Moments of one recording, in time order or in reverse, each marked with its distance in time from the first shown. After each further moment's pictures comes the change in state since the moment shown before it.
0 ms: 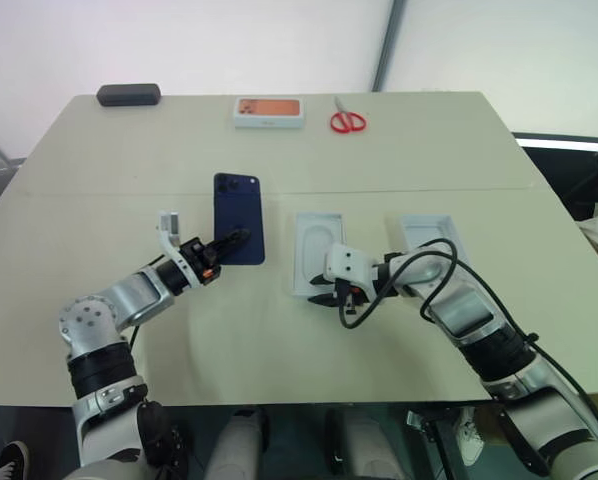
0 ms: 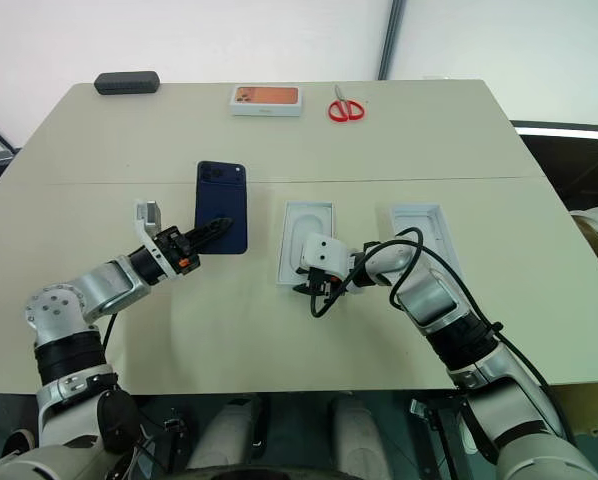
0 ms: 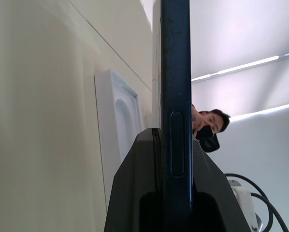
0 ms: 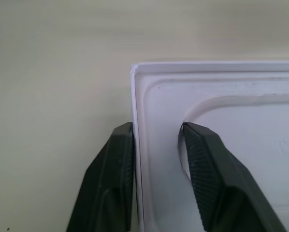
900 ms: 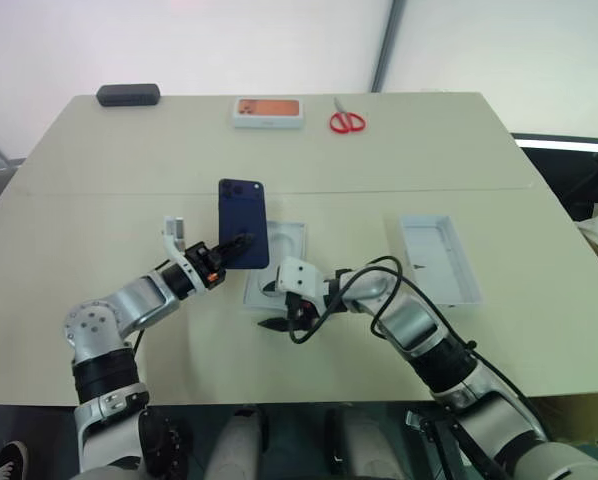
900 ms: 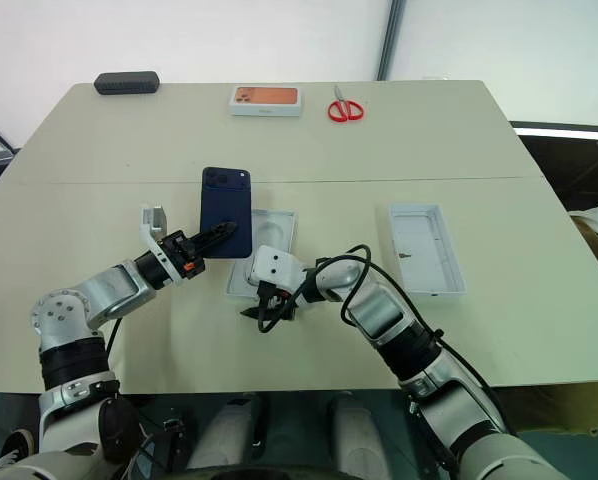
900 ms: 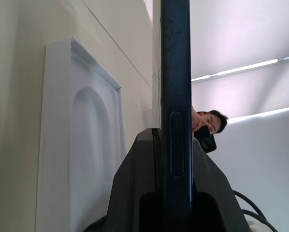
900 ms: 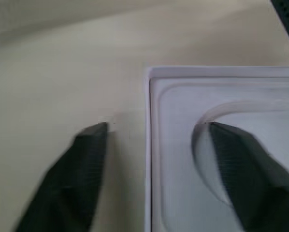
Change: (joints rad) left arm 0.043 -0.003 -0.042 -0.008 -0.102 -0.037 0.071; right arm 0.009 0.213 0.081 0.027 -0.016 0.022 -0.080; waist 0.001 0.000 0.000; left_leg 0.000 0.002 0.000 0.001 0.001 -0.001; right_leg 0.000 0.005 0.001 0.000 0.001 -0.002
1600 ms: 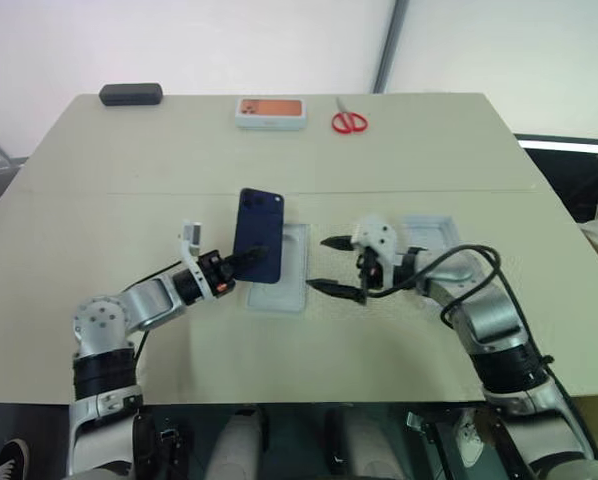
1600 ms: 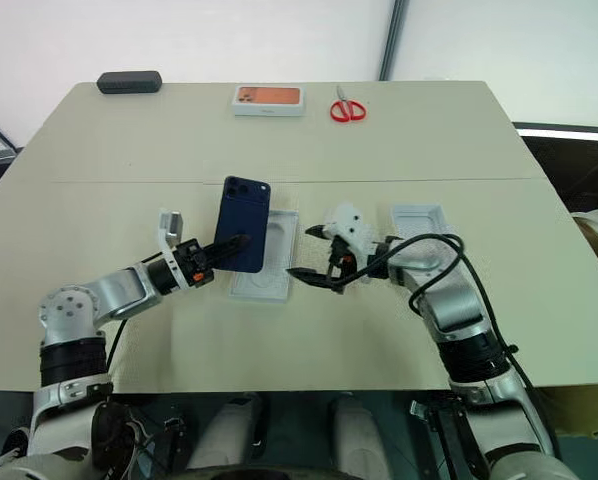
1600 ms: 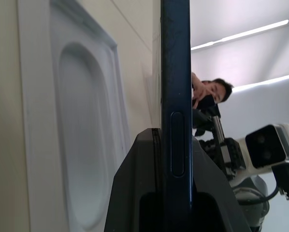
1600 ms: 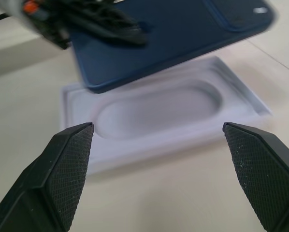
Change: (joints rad) left arm 0.044 0.064 -0.170 -0.013 0.034 0.004 -0.101; right arm 0.150 -0.172 -0.361 -0.131 0.208 0.019 -0.010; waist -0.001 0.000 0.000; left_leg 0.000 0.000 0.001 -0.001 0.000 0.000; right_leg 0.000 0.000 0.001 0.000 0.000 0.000
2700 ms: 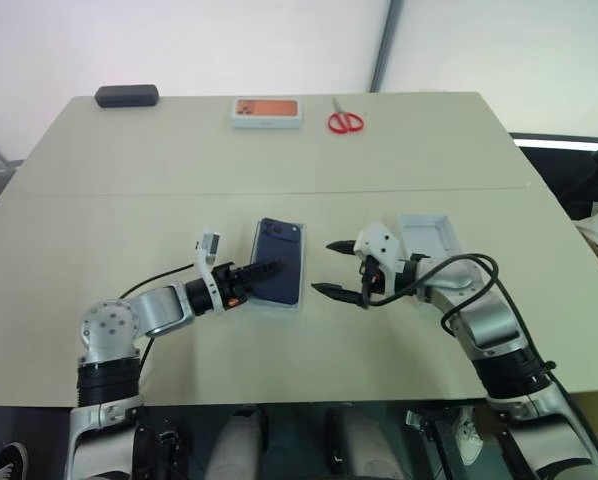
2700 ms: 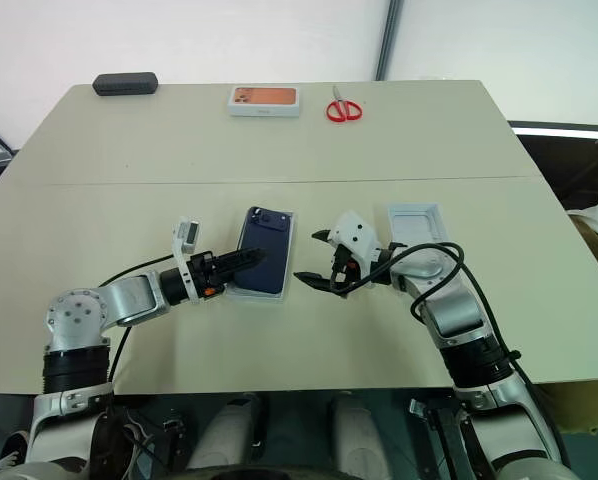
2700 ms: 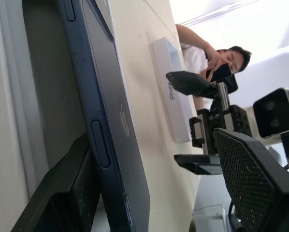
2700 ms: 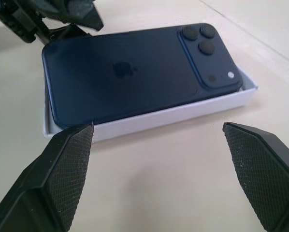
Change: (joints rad) left arm 0.016 0.025 -0.079 -0.122 0.012 0.021 0.039; right arm -0.020 0.007 0.052 0.058 -0.016 -0.090 -0.034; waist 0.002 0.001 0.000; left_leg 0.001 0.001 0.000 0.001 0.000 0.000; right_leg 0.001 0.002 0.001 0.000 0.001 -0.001
